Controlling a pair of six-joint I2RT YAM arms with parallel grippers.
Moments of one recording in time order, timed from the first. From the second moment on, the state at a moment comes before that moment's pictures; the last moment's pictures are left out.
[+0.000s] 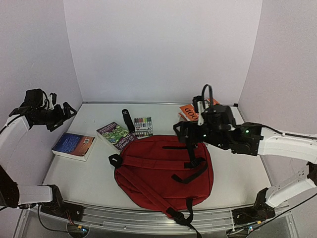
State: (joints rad) left arm 0.14 1.08 1.00 -0.62 0.41 -0.36; right arm 0.99 1.28 1.01 -0.21 0.42 0.47
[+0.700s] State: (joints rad) left arm 0.14 1.09 0.99 -0.63 0.42 -0.37; right arm 1.51 2.09 1.58 -0.37 0.61 0.52
